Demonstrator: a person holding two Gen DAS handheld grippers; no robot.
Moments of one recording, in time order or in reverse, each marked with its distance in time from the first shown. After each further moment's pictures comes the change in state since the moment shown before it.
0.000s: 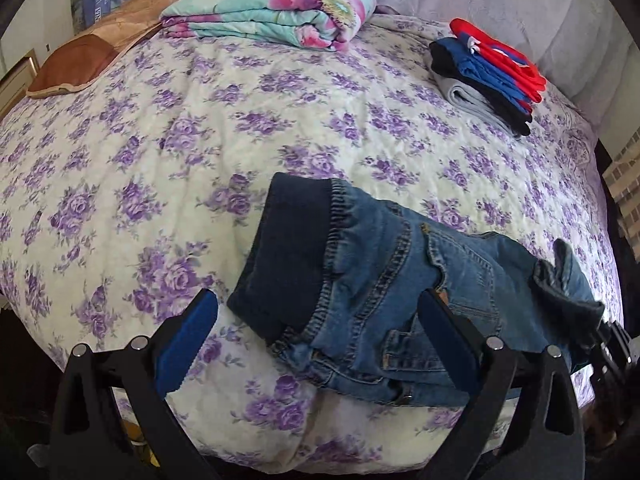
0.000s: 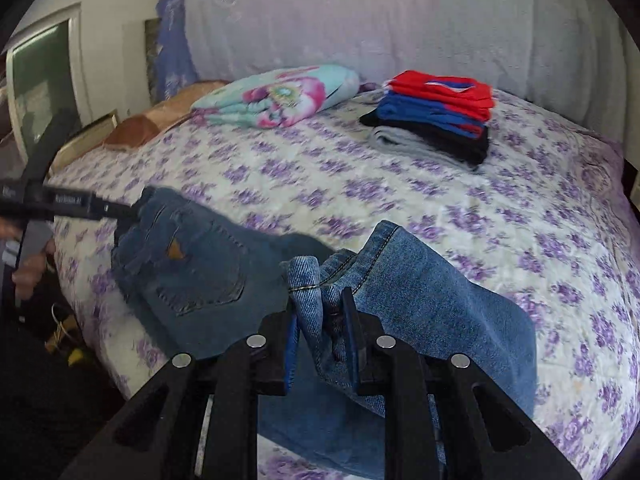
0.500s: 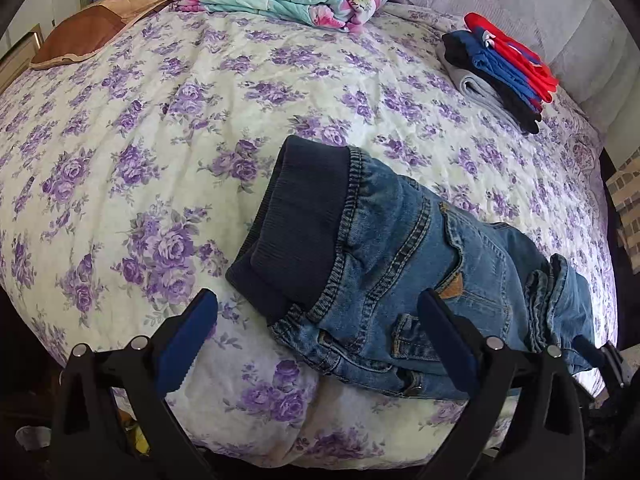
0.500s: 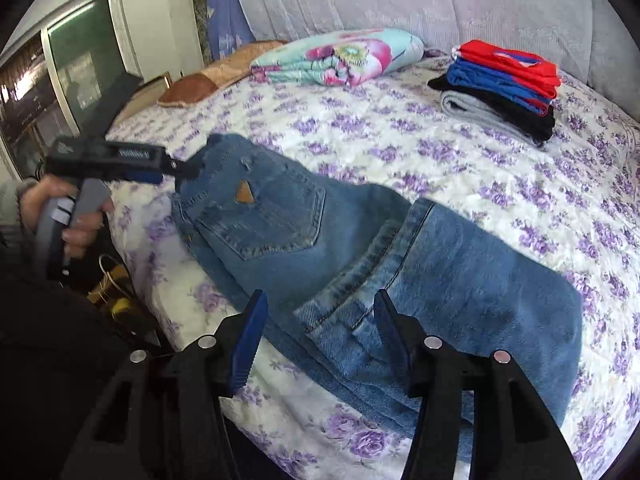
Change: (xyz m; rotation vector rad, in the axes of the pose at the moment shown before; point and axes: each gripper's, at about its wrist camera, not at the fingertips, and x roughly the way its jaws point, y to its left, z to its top) left arm 0.013 0.006 -0.013 -0.047 0.046 -0.018; right arm -0.014 0.012 -0.007 -0.038 0.089 0.198
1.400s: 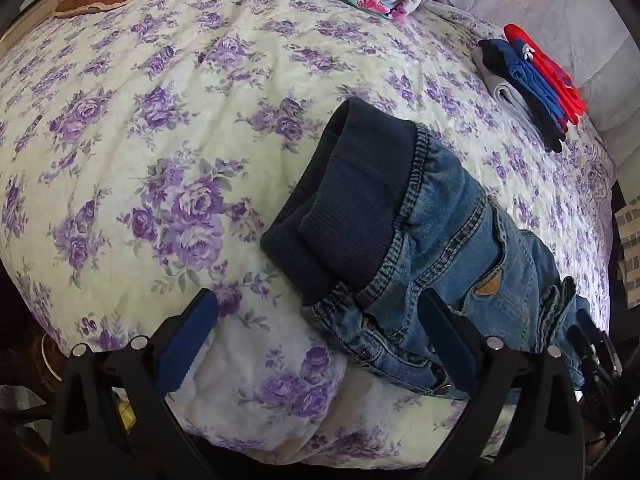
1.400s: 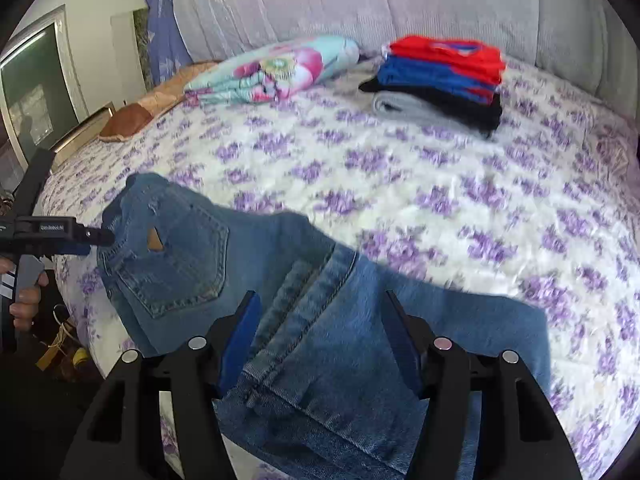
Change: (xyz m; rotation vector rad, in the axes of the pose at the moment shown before) left arm 0.016 0.028 -0.011 -0.133 0.053 -0.001; right arm 0.047 -0.046 0.008 0.135 0.067 -0.141
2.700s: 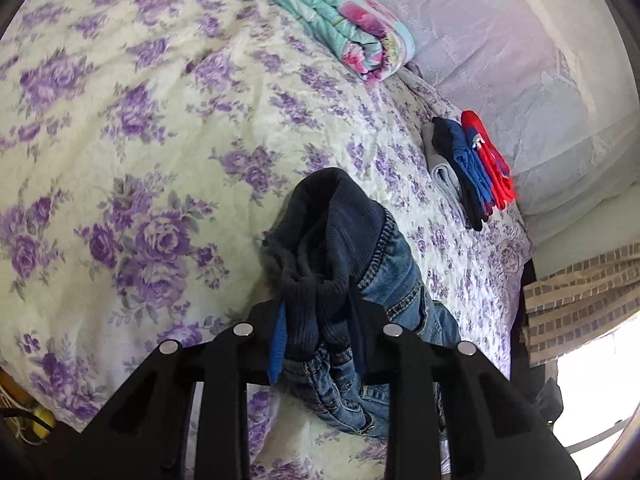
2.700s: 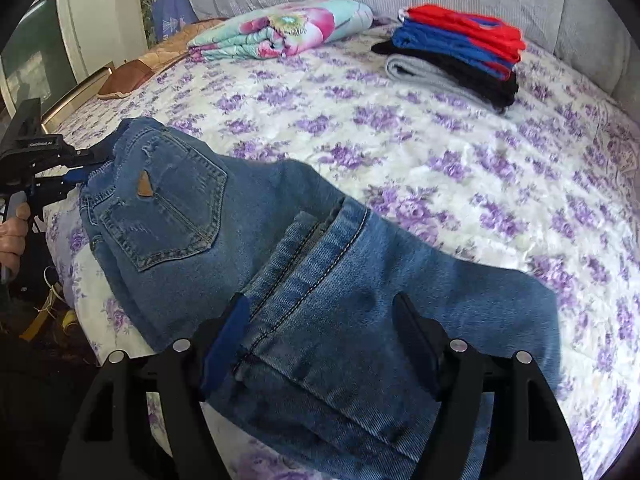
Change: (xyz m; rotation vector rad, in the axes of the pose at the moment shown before) left arm -0.014 0.025 0.017 -0.191 -0.135 -0.371; right arm -0.007 0.007 -0.003 -0.092 0.032 -0.037
